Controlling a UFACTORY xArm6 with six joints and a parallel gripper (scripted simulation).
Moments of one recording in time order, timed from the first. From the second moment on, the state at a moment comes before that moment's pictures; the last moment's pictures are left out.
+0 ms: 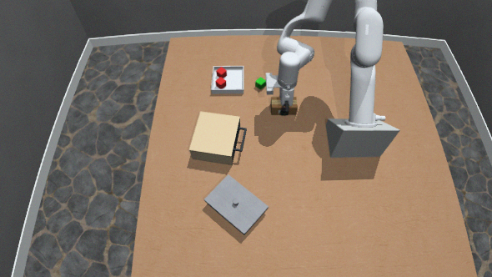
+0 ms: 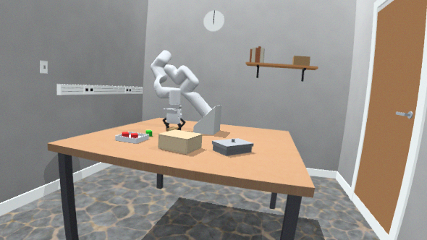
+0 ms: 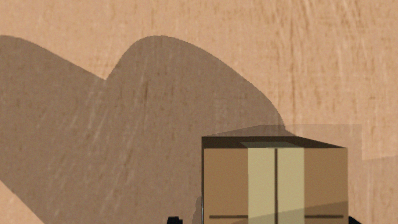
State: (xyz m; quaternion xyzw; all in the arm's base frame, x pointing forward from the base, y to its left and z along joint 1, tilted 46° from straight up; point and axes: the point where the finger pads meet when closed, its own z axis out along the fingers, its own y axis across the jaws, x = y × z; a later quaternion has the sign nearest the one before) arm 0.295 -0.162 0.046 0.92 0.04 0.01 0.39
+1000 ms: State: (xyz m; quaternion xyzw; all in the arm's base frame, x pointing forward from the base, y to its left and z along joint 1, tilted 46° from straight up) arm 0.295 -0.162 0.046 0.92 0.04 0.01 0.39
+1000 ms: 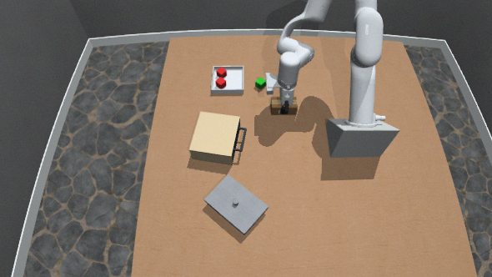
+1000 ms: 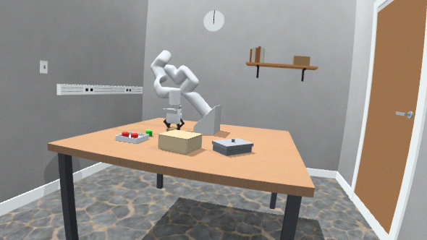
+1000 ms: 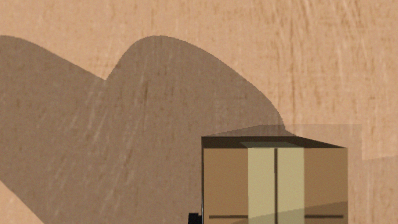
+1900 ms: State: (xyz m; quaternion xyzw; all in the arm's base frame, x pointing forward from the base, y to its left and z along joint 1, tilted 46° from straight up) arm 0.294 -0.153 0.054 0.92 0.04 0.01 0.39
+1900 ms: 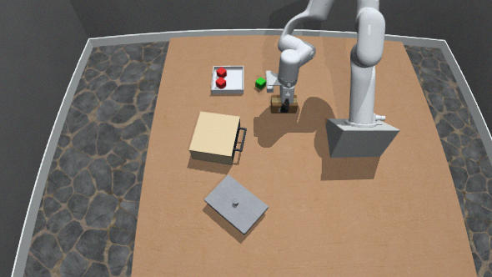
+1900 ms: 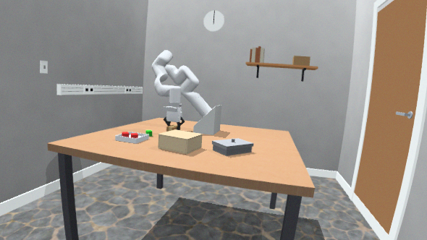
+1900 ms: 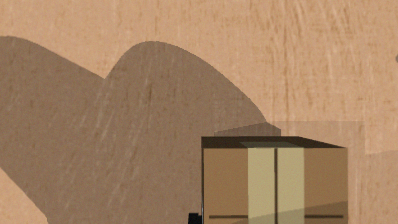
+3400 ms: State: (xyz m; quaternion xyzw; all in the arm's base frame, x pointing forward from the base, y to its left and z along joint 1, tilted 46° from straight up) arm 0.286 -0.054 0.151 0.92 0.04 0.01 0.39
